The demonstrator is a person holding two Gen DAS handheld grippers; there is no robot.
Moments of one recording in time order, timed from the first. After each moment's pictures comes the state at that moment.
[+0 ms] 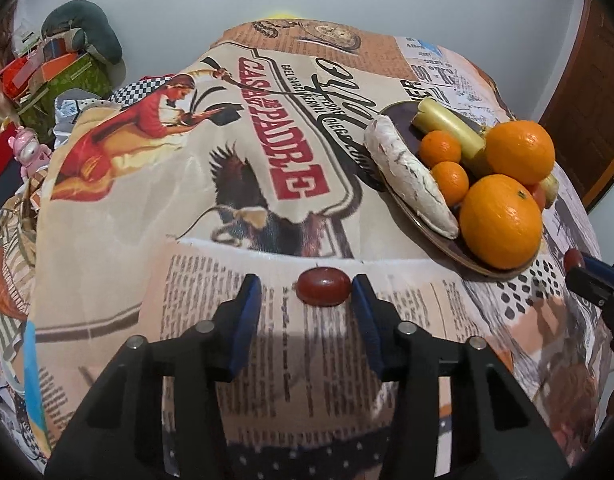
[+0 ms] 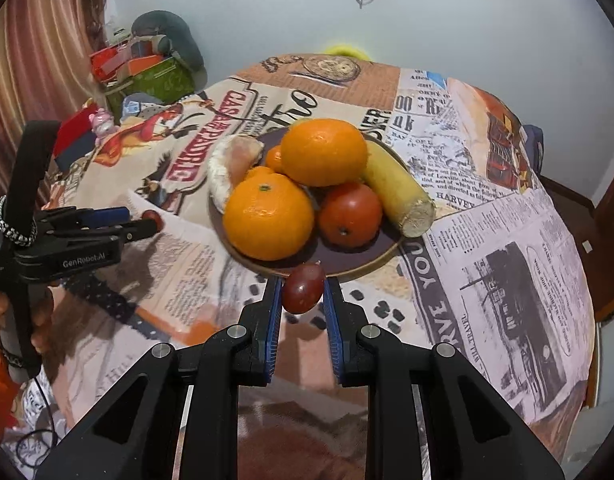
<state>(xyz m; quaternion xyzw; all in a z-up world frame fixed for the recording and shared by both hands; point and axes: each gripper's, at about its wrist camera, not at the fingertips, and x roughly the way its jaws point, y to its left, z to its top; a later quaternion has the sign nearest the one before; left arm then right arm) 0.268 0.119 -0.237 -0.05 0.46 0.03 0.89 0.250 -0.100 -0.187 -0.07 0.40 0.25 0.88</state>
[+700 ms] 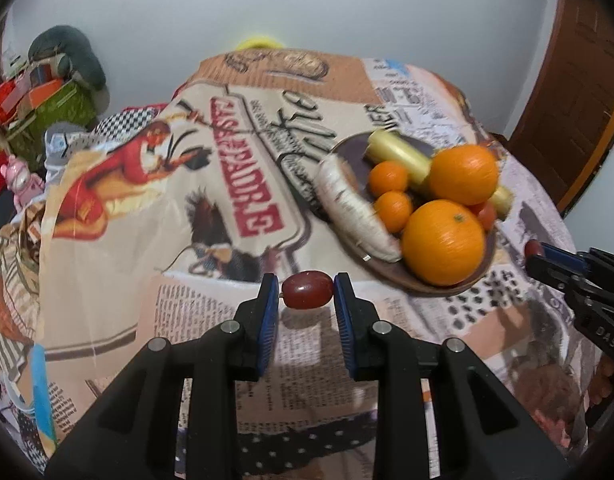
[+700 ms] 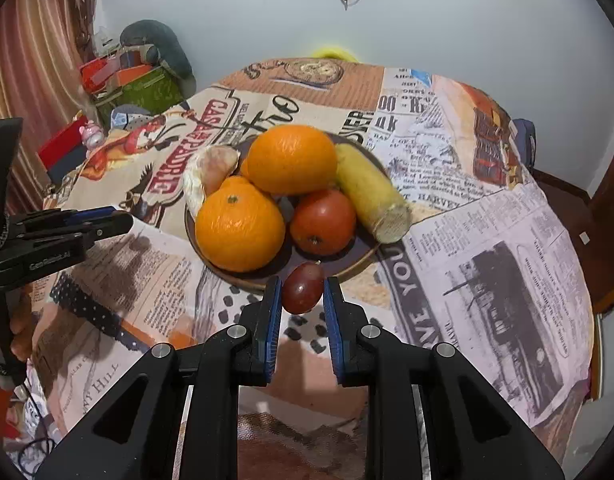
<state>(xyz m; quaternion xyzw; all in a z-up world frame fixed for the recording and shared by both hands) 0.259 0.093 -0.198 -0.03 0.42 -0.01 0.91 0.260 -0.117 -0.180 -0.06 0.39 0.24 0.89</state>
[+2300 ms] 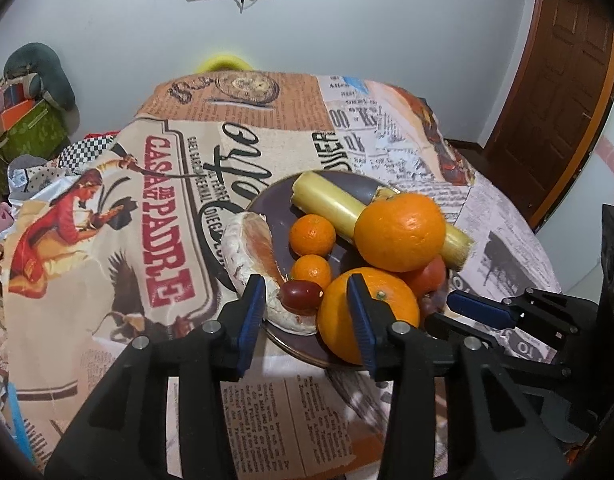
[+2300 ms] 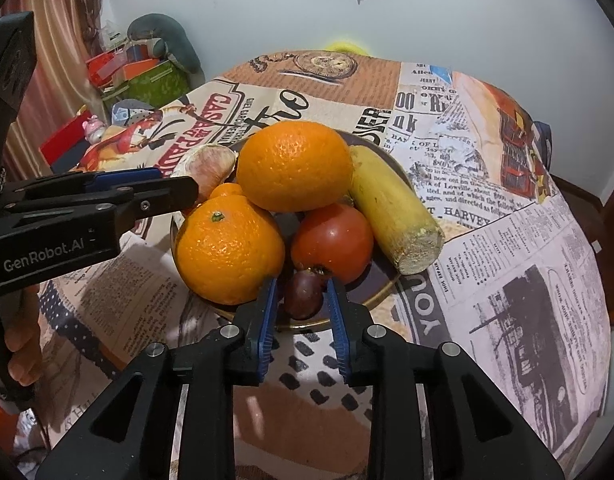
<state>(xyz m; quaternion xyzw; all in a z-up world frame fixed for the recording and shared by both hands) 0.302 0.044 -0.183 -0.04 0.40 -0.05 0.91 0.285 -0.101 -0.197 -0.07 0.40 0.26 0.88</state>
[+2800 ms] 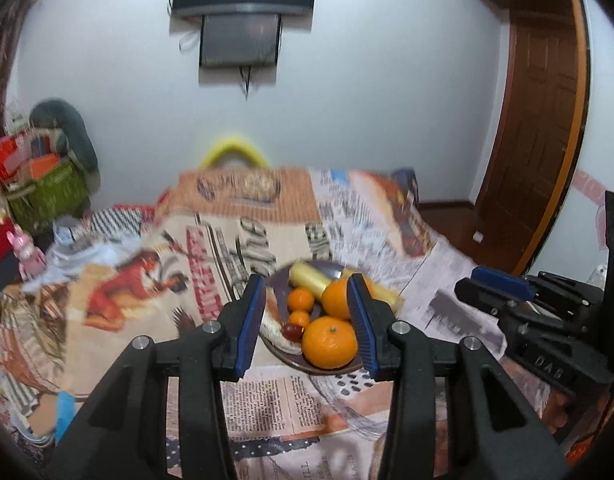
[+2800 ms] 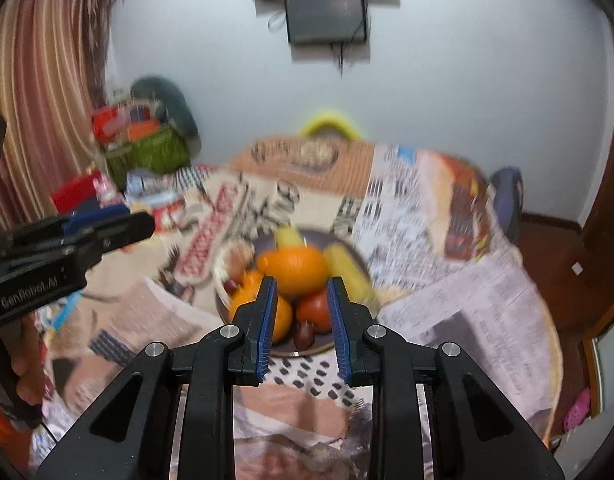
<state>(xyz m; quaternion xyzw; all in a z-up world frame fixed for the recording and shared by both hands) 0.190 0.037 -0.057 -0.03 0.26 -0.04 0.97 0.217 -0.138 -0.079 -0.03 0.27 0.24 0.93</state>
